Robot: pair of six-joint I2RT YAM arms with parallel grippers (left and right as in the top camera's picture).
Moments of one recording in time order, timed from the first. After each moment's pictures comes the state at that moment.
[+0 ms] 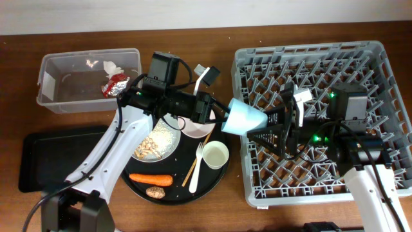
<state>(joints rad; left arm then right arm) -0.37 1.66 1.35 -0.56 1.35 -0.34 0.01 1.12 0.98 -0.61 -1.28 -0.11</state>
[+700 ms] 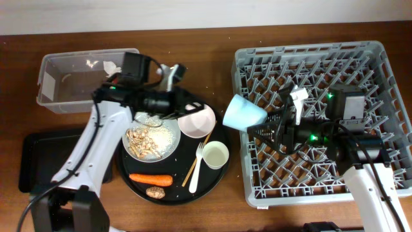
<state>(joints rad) -0.19 1.66 1.36 -0.81 0.95 -0.30 0.01 1.13 0.99 -0.67 -1.07 -0.11</state>
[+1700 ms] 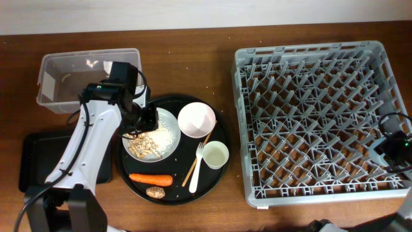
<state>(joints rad) -0.12 1.66 1.36 -1.11 0.22 -0.25 -0.82 1.41 1.21 -1.15 -0.07 0.16</state>
